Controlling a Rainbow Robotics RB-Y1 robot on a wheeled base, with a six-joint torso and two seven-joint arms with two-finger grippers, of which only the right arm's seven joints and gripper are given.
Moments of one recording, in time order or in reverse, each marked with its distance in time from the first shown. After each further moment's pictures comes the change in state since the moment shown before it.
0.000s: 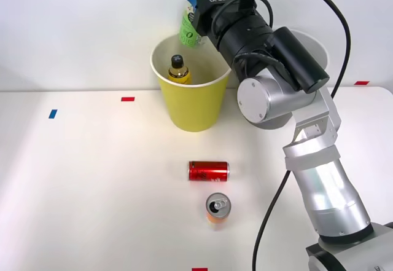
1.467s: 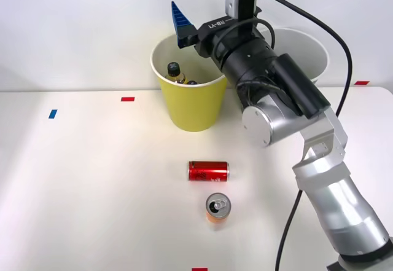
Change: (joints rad) arm 0.116 -0.103 0.112 -0.073 0.005 -0.115 0.057
